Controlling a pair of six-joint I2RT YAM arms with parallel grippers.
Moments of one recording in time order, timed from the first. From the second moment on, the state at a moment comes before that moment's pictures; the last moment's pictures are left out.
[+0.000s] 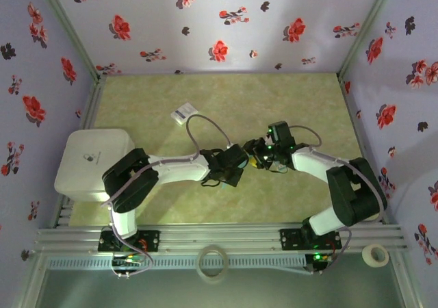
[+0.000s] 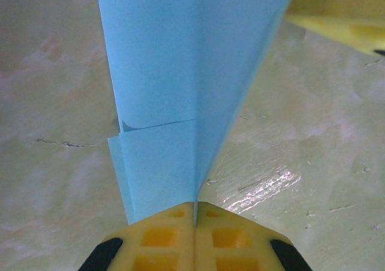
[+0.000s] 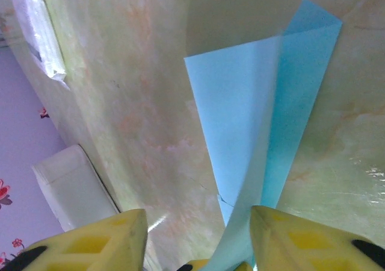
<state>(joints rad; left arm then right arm) -1.09 1.85 1.16 -0.43 -0.12 -0.53 0.40 1.50 0.69 -0.09 -0.54 1.18</state>
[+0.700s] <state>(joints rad) -1.12 1.84 1.11 -0.43 -0.21 -0.42 0.40 1.51 0.68 -0.09 -0.57 1.21</state>
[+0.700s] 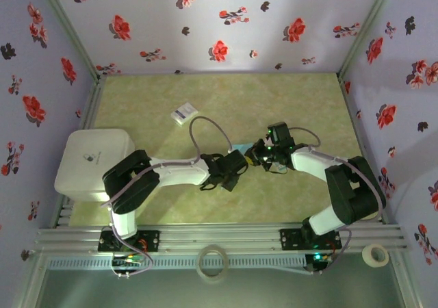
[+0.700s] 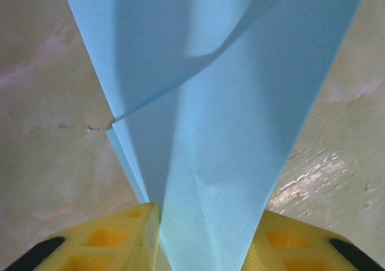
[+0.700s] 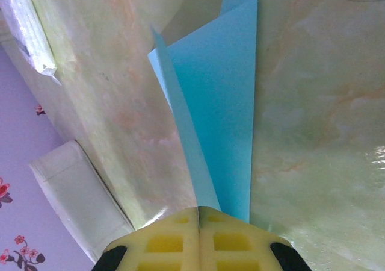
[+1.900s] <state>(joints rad) -1.16 1.81 1.11 -0.40 -0.33 -0.40 0.40 1.51 0.66 -0.03 -0.58 1.24</state>
